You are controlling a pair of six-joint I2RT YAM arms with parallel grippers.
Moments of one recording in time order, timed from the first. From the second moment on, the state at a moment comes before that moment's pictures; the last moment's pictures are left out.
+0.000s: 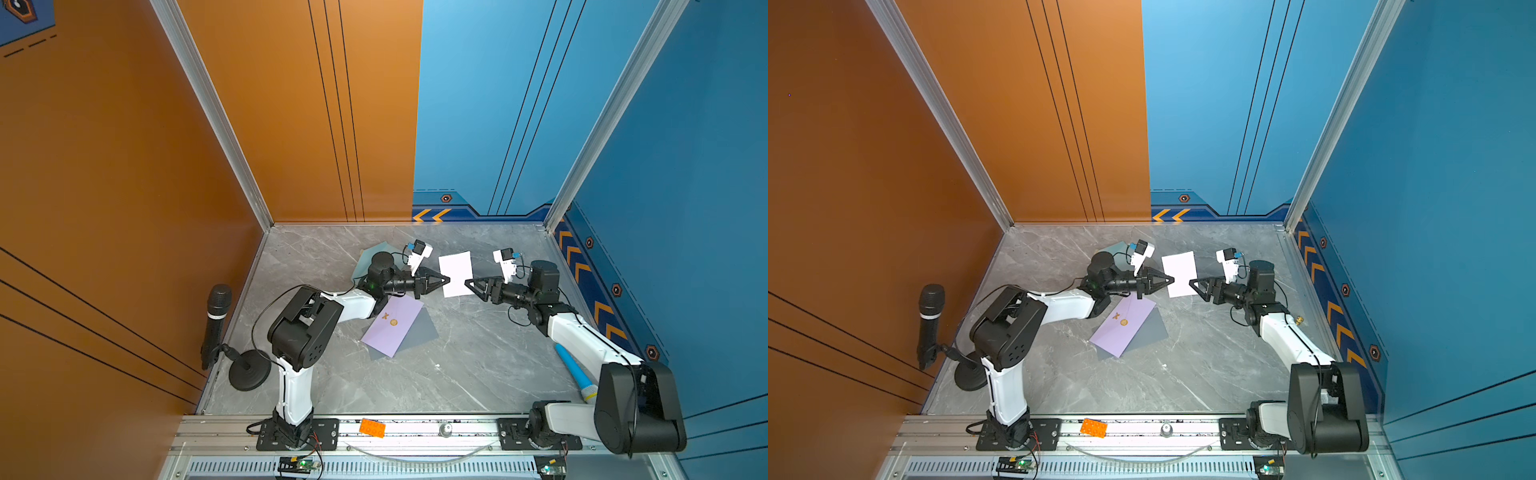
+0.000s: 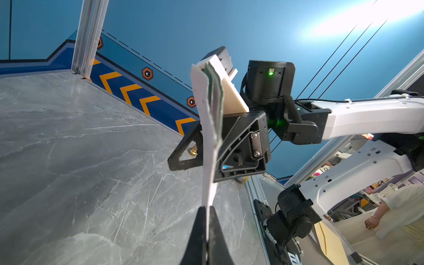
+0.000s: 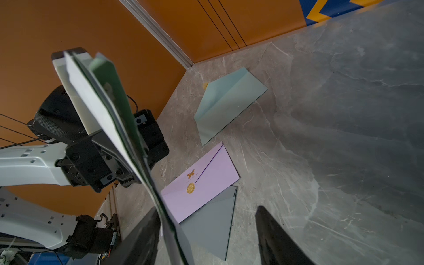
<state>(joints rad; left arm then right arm) -0.57 1.94 1.07 0.93 0.95 -0.59 0.04 1.34 0.71 0.14 -0.91 0.35</state>
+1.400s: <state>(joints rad) -0.34 1.83 0.86 0.84 0.77 -0.60 0.20 1.23 0.88 -0.13 -0.78 0.14</state>
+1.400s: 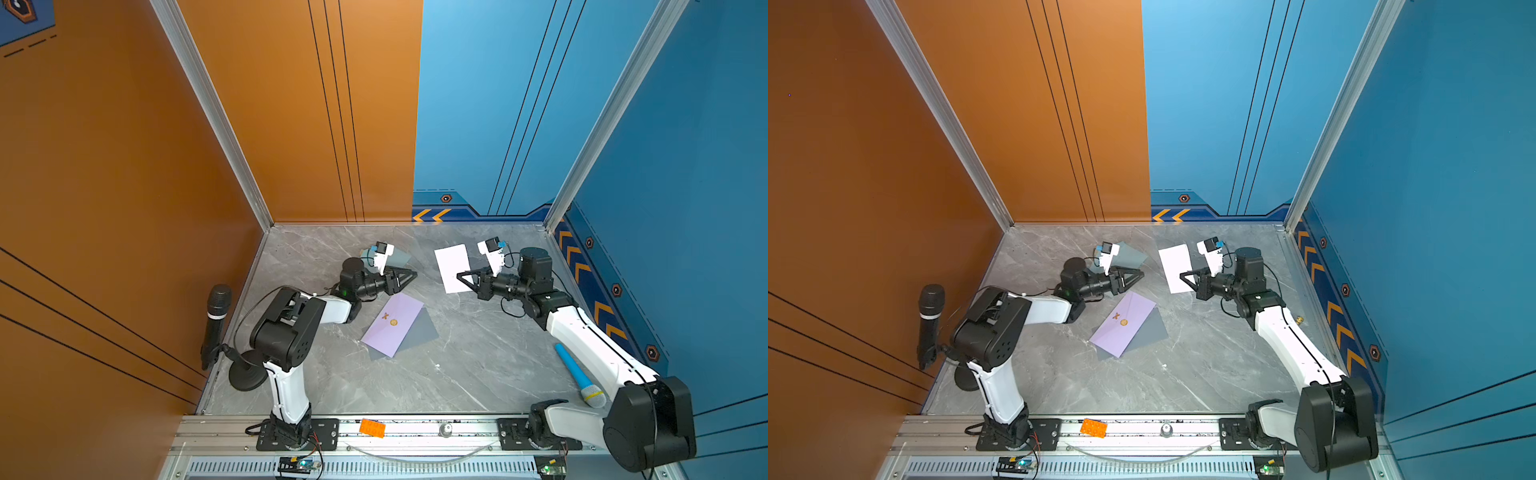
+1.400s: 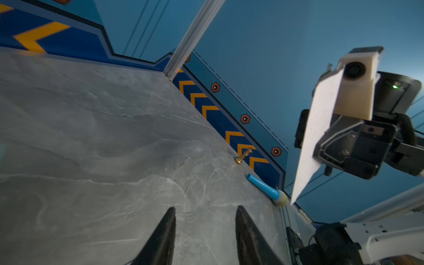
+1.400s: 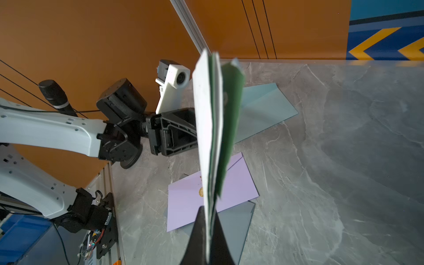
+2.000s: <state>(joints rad) -0.20 1.74 1.15 -0.13 0.19 -0.09 0.25 1.22 0.90 -0.27 -0.66 0.05</state>
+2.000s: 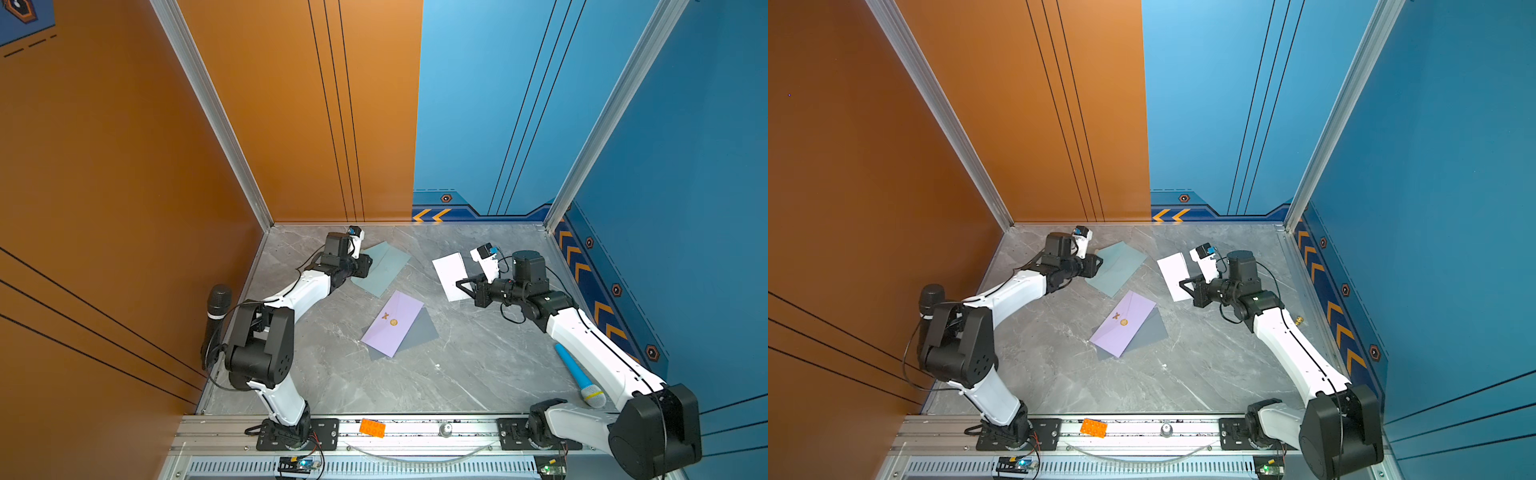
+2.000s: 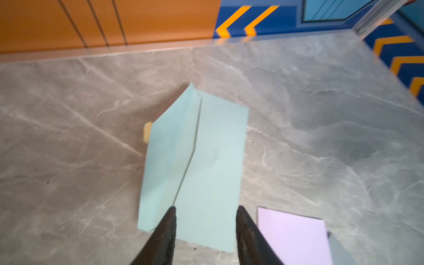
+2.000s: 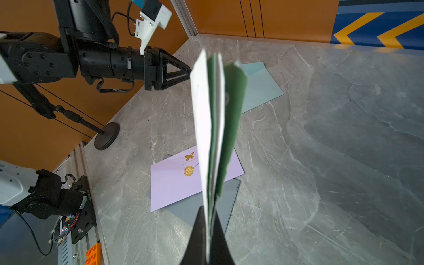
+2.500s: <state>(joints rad) -0.14 2.01 1.44 -0.38 0.24 -0.06 0.26 1.24 0.90 -0.27 -0.66 0.05</state>
